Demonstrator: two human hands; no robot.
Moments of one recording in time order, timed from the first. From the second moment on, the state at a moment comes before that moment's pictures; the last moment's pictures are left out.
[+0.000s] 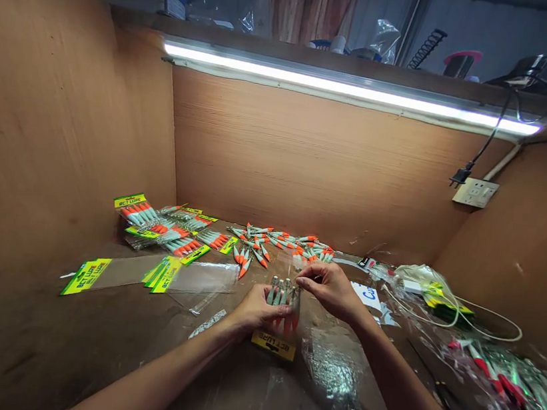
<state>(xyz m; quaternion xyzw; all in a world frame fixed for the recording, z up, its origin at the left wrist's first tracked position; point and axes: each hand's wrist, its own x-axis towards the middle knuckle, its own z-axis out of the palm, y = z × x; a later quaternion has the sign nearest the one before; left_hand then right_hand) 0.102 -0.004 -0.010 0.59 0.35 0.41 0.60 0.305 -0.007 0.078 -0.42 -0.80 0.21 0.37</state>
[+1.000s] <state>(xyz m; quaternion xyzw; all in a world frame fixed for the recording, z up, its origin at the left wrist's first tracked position) 0.105 0.005 -0.018 0.64 0.25 0.40 0.60 0.324 -0.014 0.099 -0.45 -0.75 0.25 0.43</state>
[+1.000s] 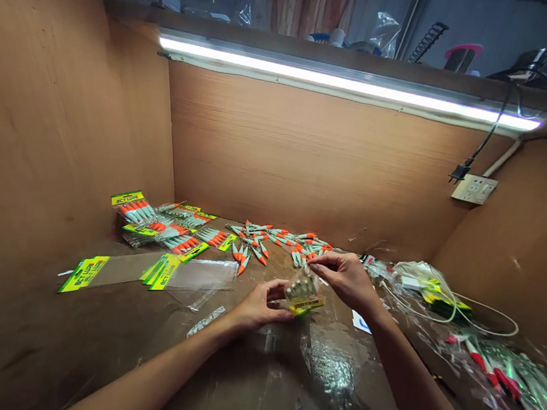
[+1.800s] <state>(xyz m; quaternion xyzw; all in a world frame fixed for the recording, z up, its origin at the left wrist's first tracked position) 0.095 0.016 -0.019 0.60 0.37 0.47 0.53 0.283 0.016 0.000 -0.47 -0.67 0.40 0.40</state>
